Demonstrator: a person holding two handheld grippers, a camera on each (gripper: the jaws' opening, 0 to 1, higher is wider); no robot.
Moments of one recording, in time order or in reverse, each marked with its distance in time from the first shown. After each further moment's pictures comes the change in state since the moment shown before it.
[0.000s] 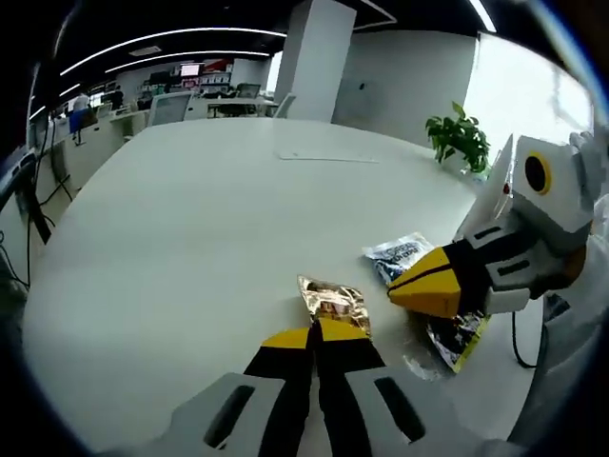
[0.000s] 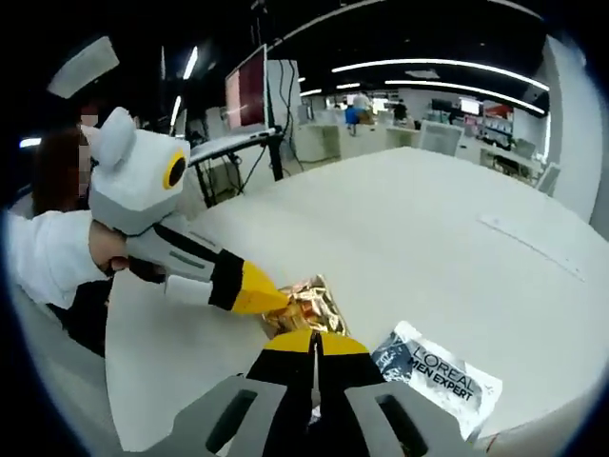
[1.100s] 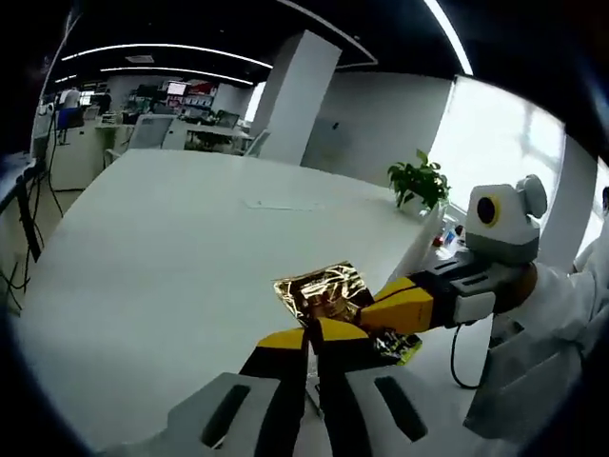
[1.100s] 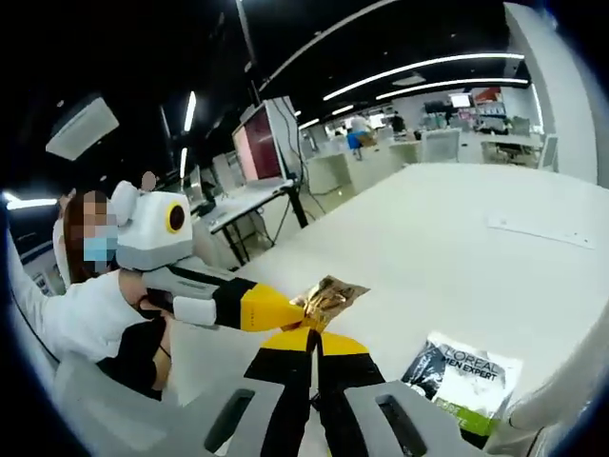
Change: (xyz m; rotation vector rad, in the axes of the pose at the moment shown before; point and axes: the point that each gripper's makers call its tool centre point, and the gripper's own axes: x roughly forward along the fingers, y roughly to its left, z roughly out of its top) left arm -0.052 -0.034 0.036 -0.021 -0.148 -0.167; right arm -0.042 0.029 0.038 0.272 -0.123 0.120
